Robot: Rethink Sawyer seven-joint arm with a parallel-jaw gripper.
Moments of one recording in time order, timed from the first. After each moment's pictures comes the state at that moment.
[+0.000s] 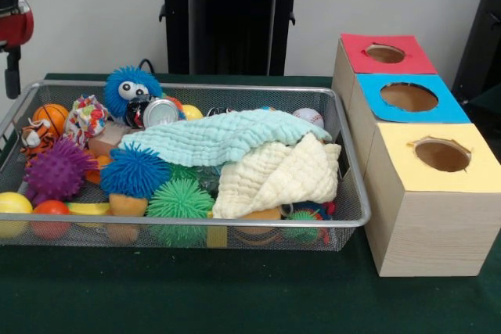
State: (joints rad) arm -0.98 -0.69 0.60 1.46 -0.71 0.88 0.71
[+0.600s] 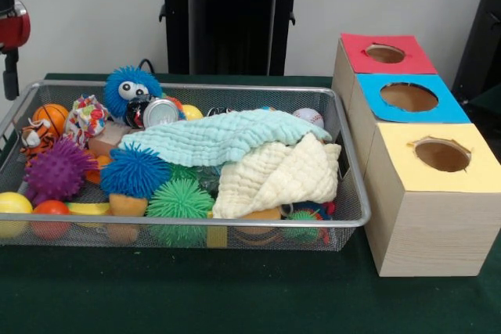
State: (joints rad) arm -0.99 -0.68 0.60 1.46 -0.71 0.88 0.71
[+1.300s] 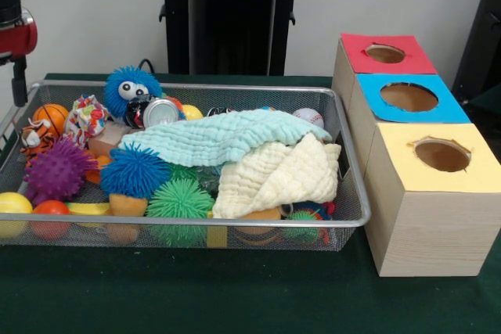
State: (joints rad) arm -0.99 -0.65 0.60 1.46 -0.71 0.87 0.71
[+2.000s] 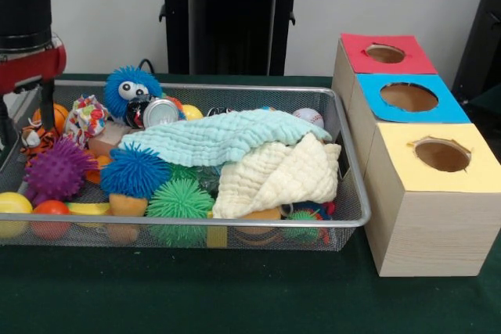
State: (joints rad) arm -0.94 -0.61 0.60 1.46 -0.71 0.80 0.71
